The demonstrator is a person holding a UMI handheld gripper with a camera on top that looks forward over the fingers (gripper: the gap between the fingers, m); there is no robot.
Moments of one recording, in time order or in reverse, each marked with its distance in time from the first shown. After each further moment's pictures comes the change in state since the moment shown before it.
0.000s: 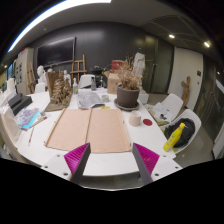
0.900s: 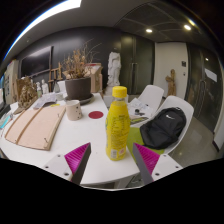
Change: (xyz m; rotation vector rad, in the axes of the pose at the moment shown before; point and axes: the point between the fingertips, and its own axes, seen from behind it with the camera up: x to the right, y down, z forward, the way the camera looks) arm 0.374 0.115 0.196 0.104 0.100 0.111
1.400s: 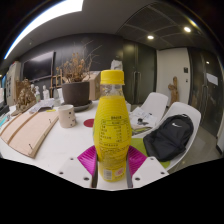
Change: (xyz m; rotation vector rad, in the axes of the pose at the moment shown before) arm 0.011 -0.014 0.091 0.116 -0.027 -0.014
